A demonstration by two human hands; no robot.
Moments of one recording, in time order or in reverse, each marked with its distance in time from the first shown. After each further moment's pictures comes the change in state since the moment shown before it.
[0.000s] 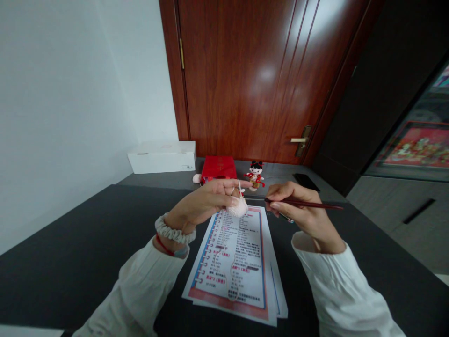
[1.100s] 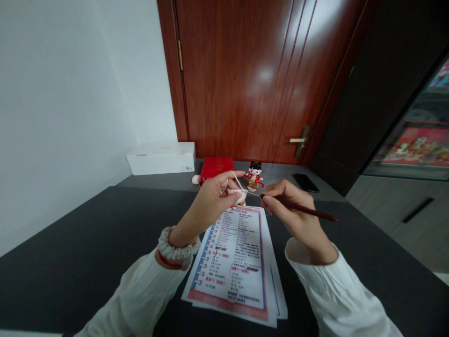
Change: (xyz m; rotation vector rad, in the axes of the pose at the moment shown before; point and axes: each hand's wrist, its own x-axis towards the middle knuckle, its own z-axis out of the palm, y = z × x) left_hand 0.007 0.007 0.026 0.495 0.420 0.314; right_hand 0.005 -0.007 0.017 -0.259 0.127 -0.016
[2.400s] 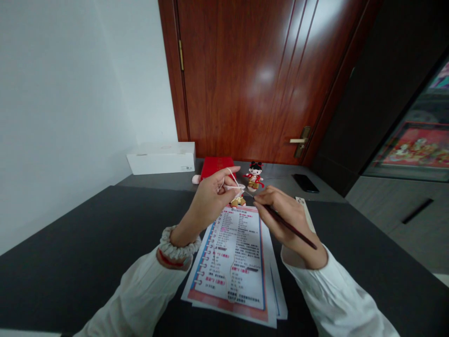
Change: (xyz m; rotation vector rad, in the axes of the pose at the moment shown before) left_hand 0.005 0.001 -0.001 0.033 0.106 0.020; right_hand 0.002 -0.006 0.007 -0.348 -0.084 -0.320
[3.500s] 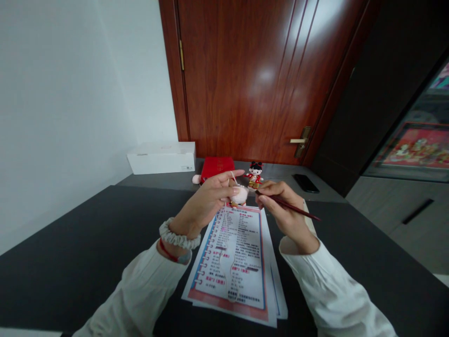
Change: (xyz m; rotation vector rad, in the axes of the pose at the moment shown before) left_hand -0.001 -0.007 -0.001 -0.563 -0.171 -0.299; right_hand -0.007 0.021 0.011 0.454 0.182 0.187
